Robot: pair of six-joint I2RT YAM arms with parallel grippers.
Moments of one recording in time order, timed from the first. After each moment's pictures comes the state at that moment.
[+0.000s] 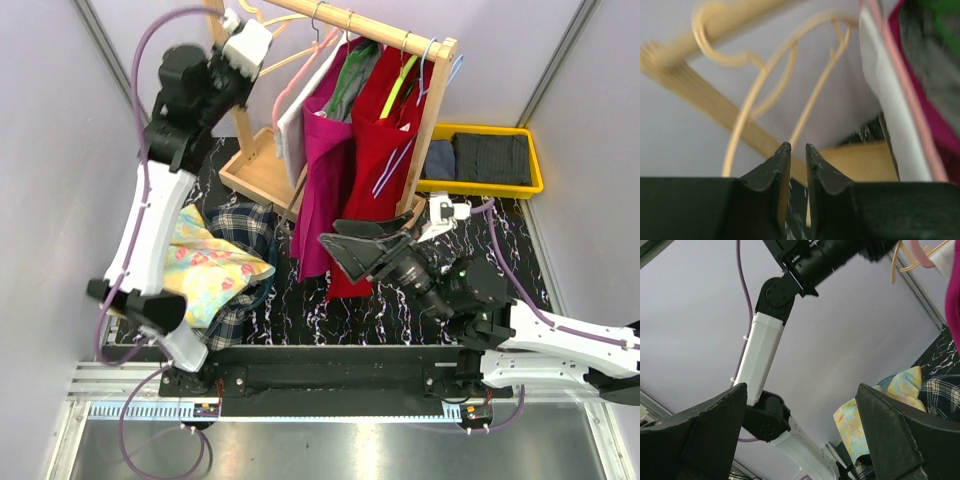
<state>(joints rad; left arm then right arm) -0.35 1.70 2.23 -0.51 0.07 0.49 1.31 0.88 0.93 0.42 0.42 0.65</state>
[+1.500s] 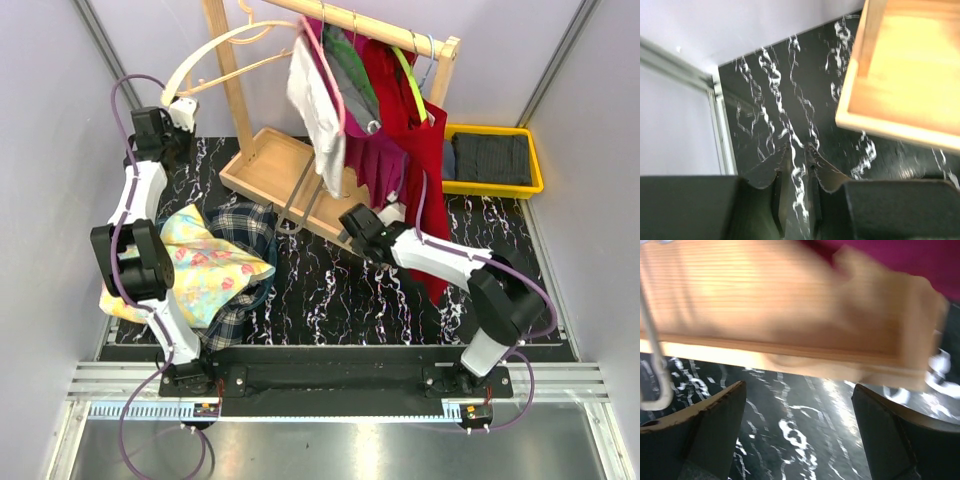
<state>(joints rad) 0.18 1.85 1.62 -0.27 0.30 0.41 0.75 1.70 1.14 -0.42 0.50 1.22</state>
